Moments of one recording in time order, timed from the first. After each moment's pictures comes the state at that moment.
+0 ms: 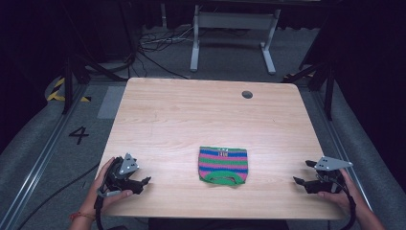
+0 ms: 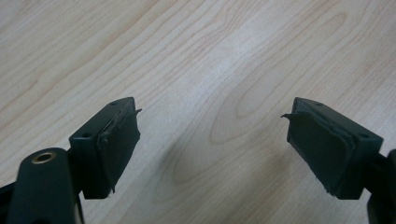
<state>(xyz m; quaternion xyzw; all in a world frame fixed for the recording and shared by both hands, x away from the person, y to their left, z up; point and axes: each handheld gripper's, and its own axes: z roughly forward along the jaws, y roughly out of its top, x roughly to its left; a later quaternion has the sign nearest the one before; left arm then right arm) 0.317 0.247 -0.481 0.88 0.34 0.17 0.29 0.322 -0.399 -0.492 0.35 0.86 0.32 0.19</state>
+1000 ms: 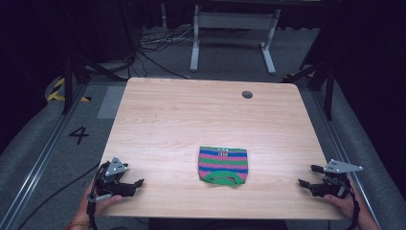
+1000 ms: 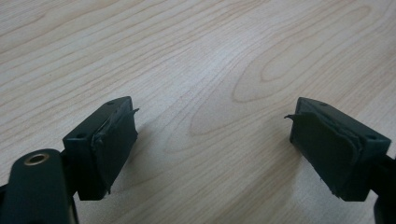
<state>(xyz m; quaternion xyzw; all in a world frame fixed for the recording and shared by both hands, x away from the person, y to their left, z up) 0.311 0.273 -0.499 0.84 0.41 0.14 0.33 0.315 -0.422 -0.506 0.40 0.83 0.36 0.16</state>
